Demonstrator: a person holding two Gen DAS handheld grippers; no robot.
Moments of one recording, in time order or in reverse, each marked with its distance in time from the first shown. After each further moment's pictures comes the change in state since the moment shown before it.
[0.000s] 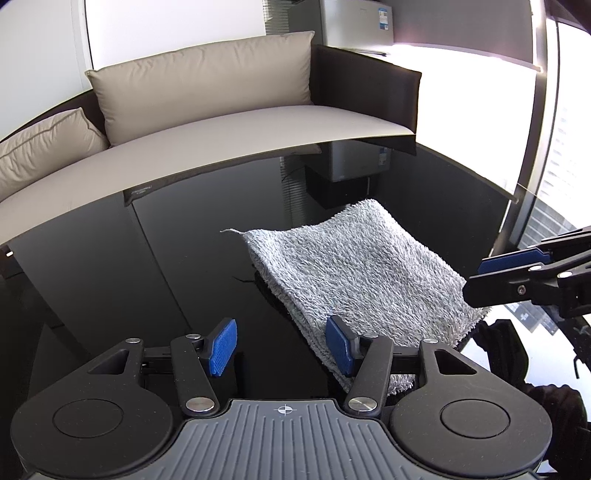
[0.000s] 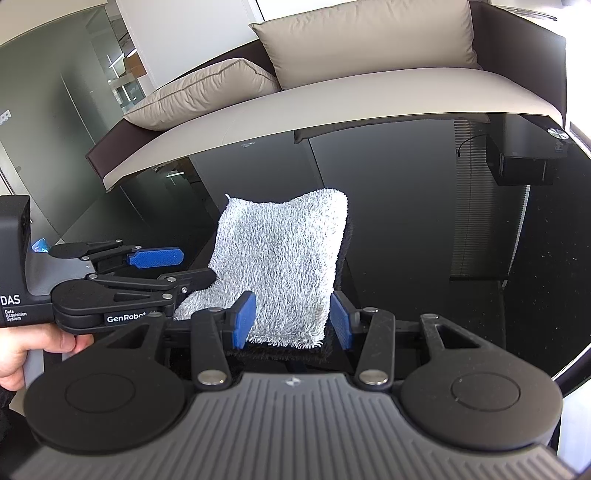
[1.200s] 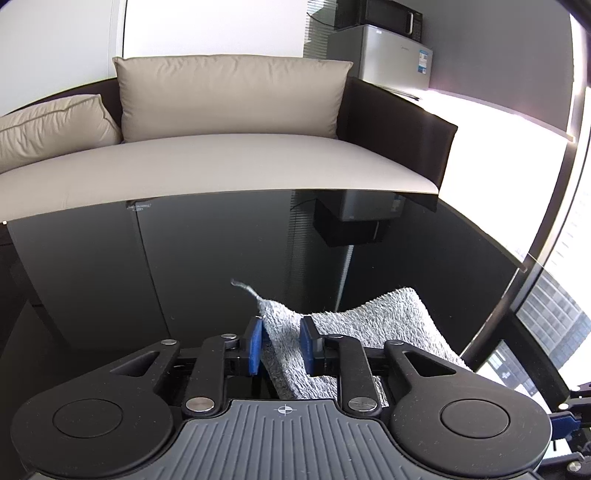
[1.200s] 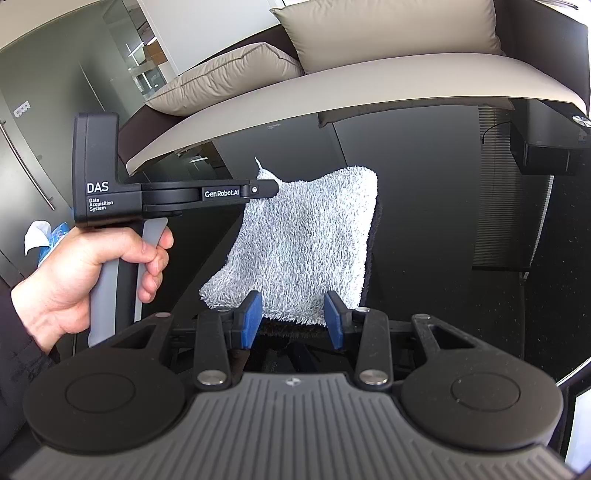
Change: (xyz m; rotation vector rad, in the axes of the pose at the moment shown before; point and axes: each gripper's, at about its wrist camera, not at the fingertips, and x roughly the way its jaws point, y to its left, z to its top) left arm 0.048 0.020 0.048 -0.169 -0.093 -0.010; right arm -0.006 0.008 -0.009 -0.015 0.052 0.084
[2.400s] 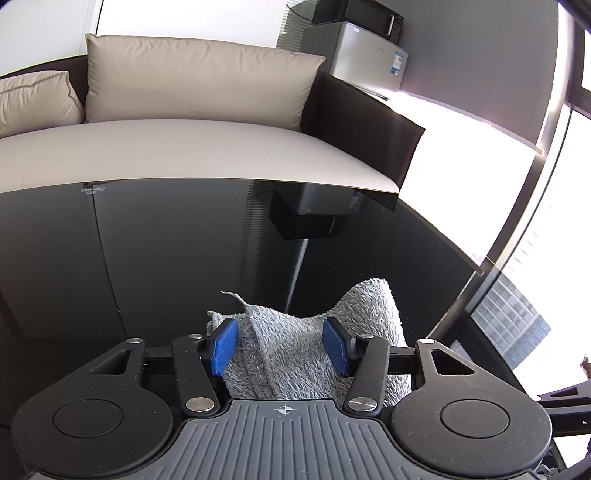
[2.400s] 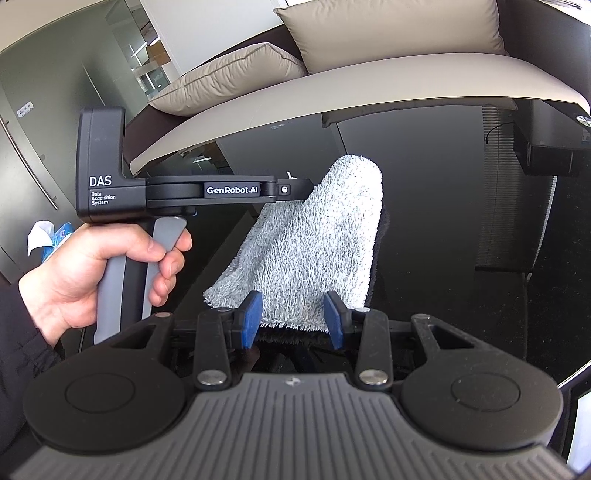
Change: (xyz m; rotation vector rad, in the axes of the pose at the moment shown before) left arm 0.023 0.003 -0.002 -0.058 0.038 -0.181; right arm -0.004 0.000 0.000 0.001 0.004 0.016
